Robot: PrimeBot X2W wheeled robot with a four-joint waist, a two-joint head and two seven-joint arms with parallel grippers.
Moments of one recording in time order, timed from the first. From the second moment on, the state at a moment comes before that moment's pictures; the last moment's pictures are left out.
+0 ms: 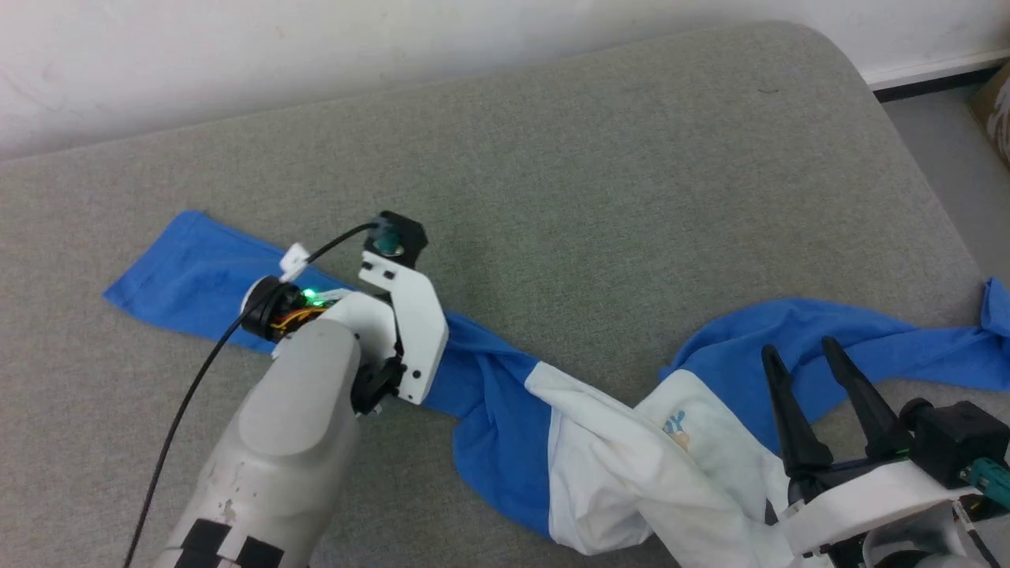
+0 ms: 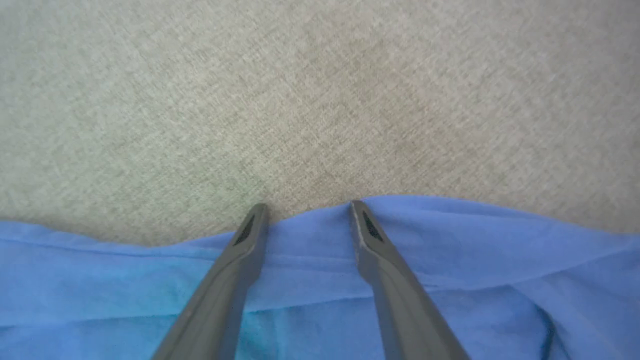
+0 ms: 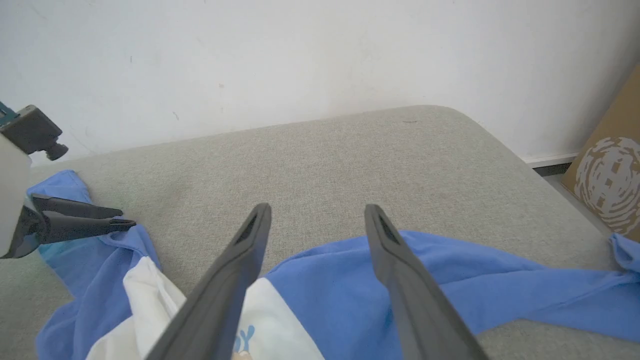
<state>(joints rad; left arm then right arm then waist) -0.67 0.12 -0.35 0.70 -0.19 -0.12 0.52 0.08 -0.08 0.02 -0.15 0.25 0.13 -0.01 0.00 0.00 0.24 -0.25</state>
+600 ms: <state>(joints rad) -0.69 0.41 -0.52 0.34 -0.28 -0.09 0.53 0.07 -0.06 0.01 -0.12 0.26 0.13 -0.03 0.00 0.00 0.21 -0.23</state>
